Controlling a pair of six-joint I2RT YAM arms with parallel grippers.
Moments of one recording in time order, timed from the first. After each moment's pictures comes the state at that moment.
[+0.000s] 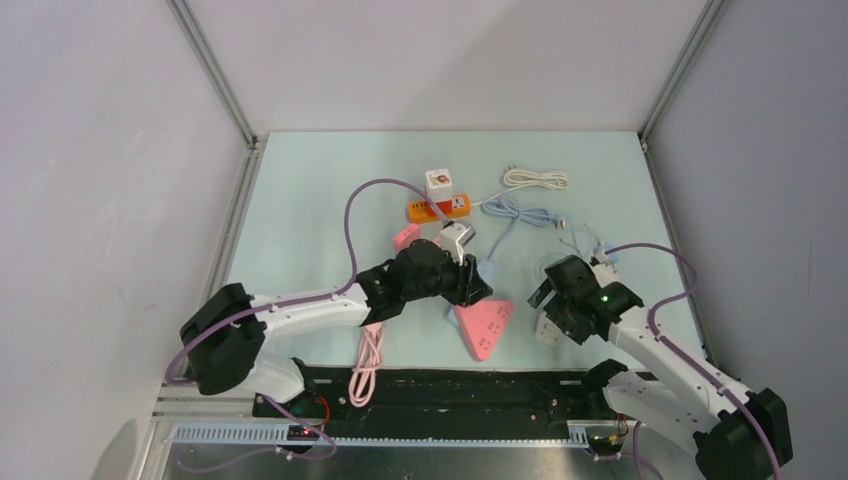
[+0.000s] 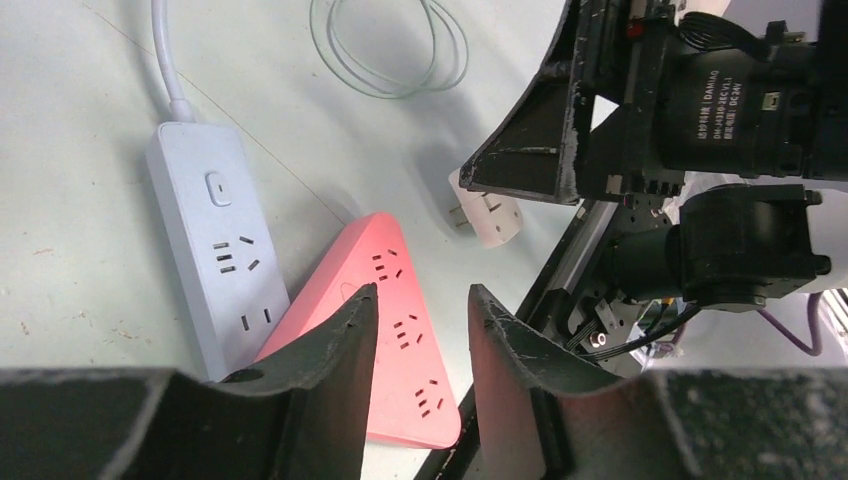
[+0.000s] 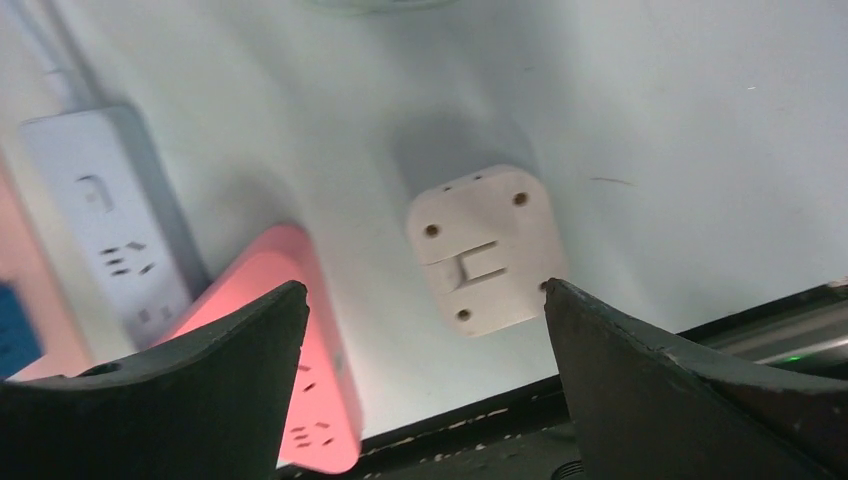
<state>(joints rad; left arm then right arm) -1.00 1.43 0.81 0.22 0.12 -0.52 0.53 0.86 0.60 -0.85 0.26 1.20</state>
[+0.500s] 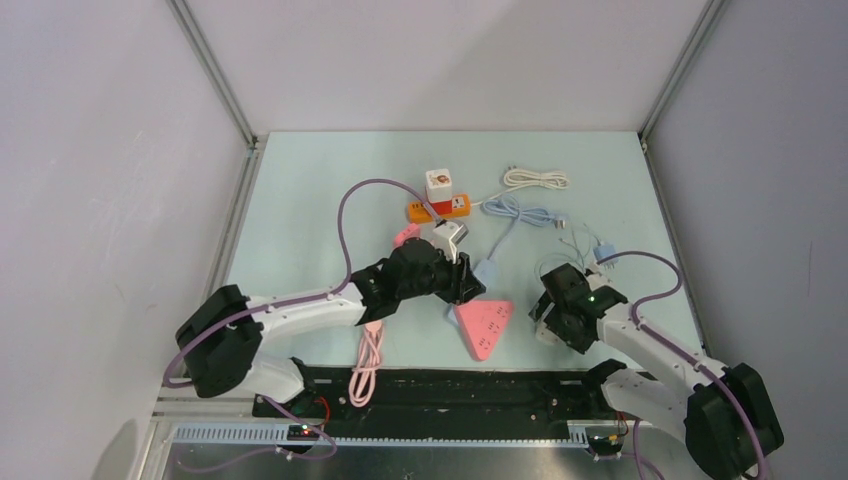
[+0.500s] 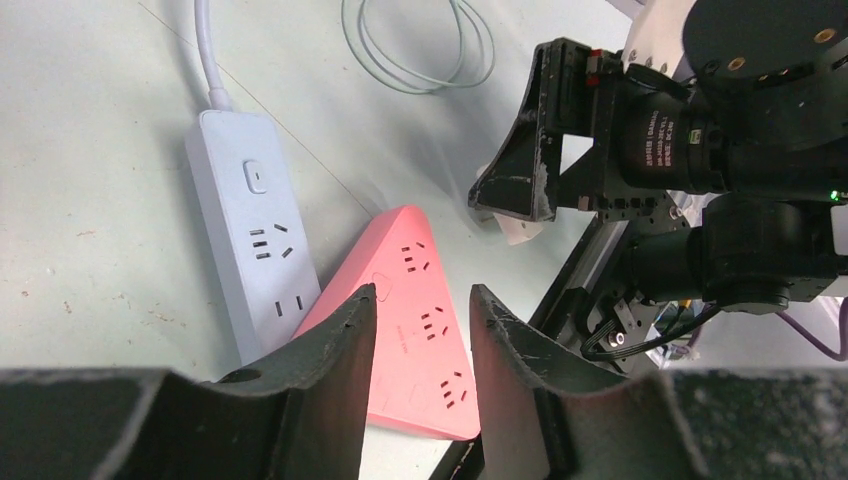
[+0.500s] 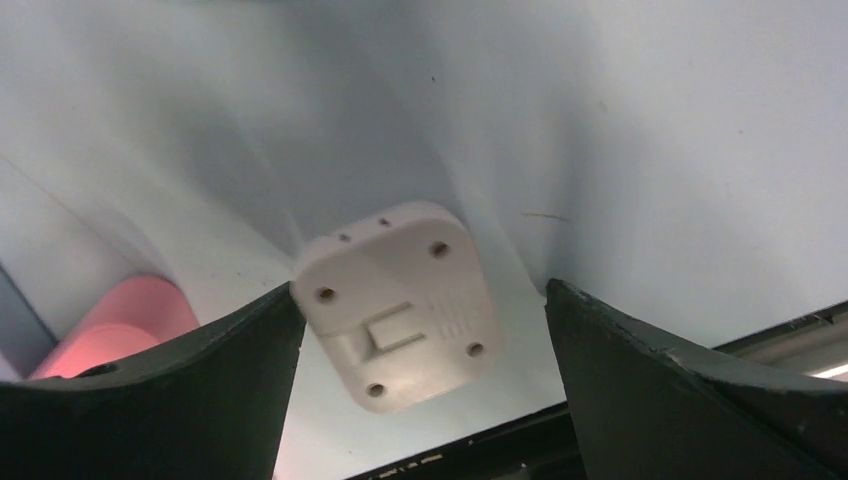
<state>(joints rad) -0.97 1.41 0.78 0.22 0.13 -0.51 0.51 0.99 0.49 -0.77 0.28 1.14</state>
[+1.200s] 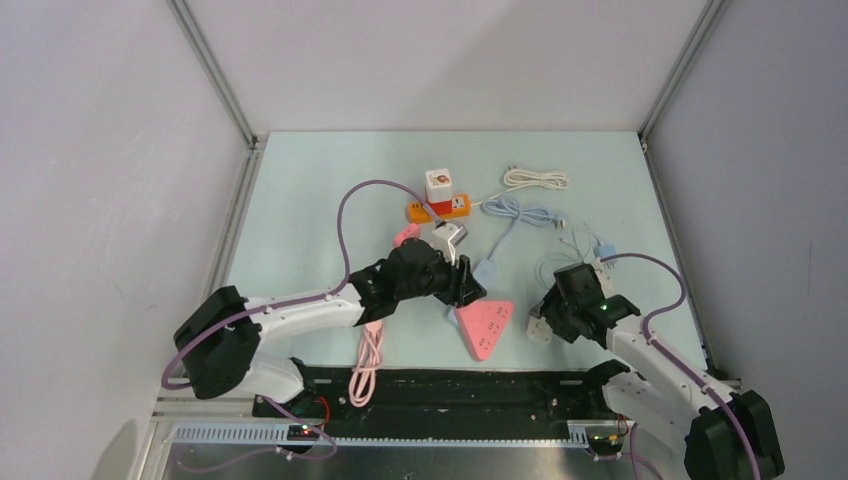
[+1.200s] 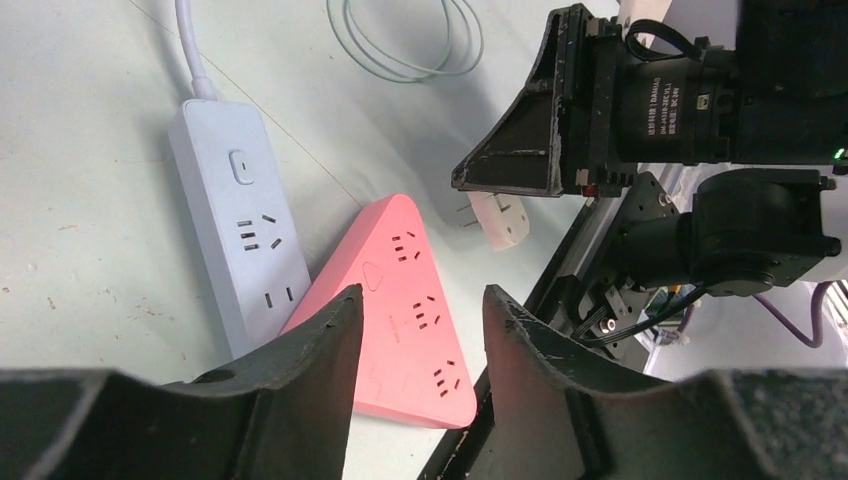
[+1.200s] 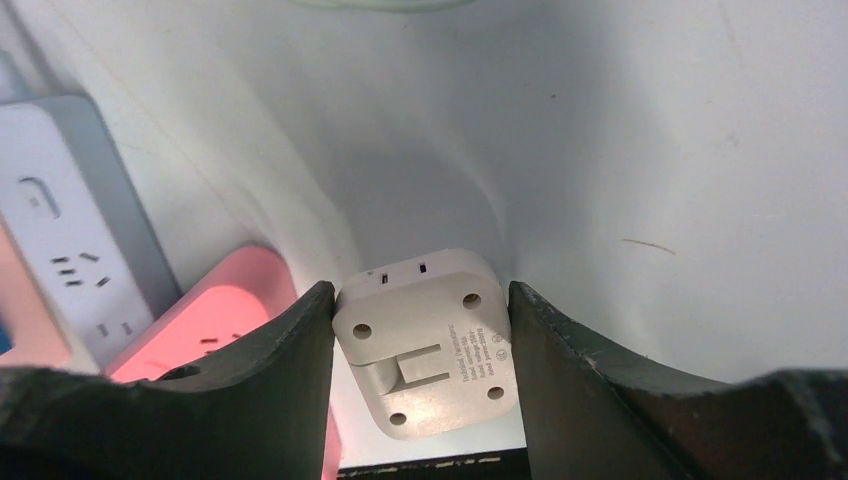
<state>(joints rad) -0.96 1.39 0.77 0.22 0.17 -0.51 0.41 0.89 0.42 -0.62 0.14 1.06</state>
